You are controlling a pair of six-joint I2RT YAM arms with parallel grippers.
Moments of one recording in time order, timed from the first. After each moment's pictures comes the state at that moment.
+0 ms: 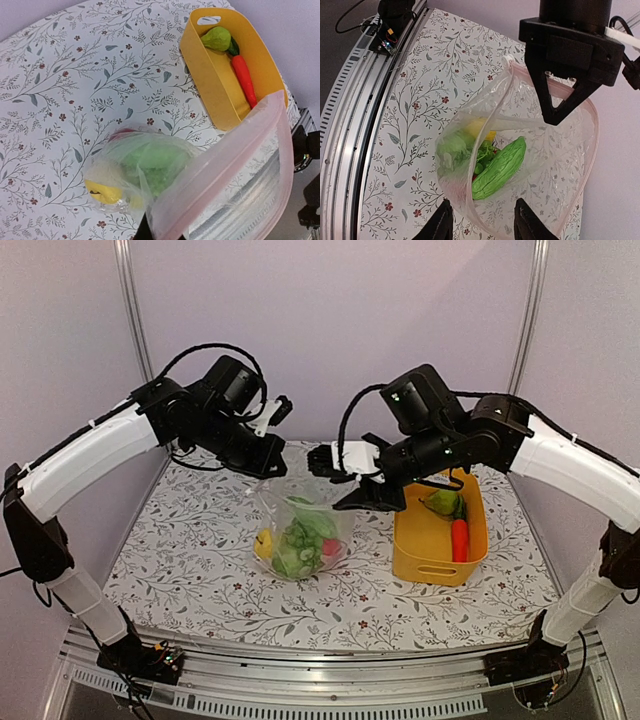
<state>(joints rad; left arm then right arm) -0.81 1.60 1.72 -0.99 0.05 -0.33 1.03 1.60 1.70 -0.81 -0.20 -0.75</state>
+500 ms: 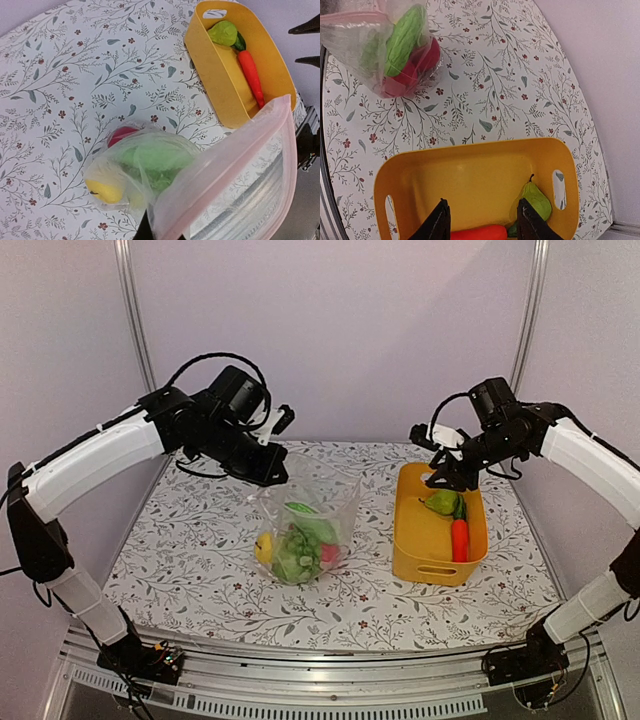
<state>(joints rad) -0.81 1.60 1.65 -0.94 0.03 -0.32 0.48 1.42 1.42 -0.85 -0.32 -0.78</state>
